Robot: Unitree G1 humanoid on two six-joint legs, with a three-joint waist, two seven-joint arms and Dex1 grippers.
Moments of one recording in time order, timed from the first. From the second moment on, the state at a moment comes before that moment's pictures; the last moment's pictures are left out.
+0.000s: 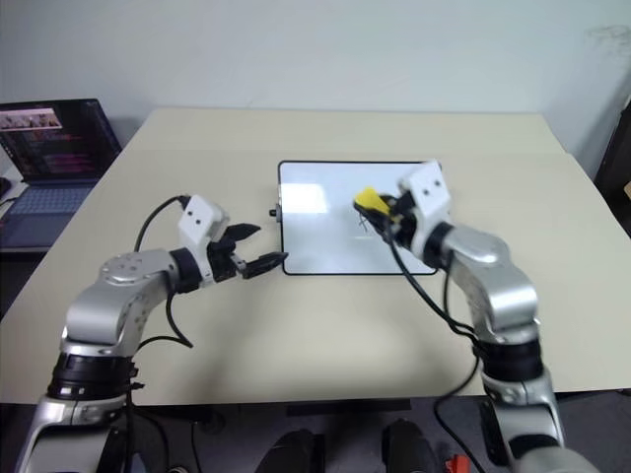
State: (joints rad) left arm -0.46 0.63 0.05 -0.08 -0.33 0.63 -0.80; right arm -0.55 -0.34 -0.03 -0.35 0.26 0.81 0.59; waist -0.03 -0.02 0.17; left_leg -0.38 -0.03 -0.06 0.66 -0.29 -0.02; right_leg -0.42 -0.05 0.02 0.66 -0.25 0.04
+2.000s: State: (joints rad) left arm -0.52 0.57 -0.03 -0.04 -0.29 0.56 -0.77; right arm -0.67 -0.35 0.38 0.14 -0.32 0.29 0.48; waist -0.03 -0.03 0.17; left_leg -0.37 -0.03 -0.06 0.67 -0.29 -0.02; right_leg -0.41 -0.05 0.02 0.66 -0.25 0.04
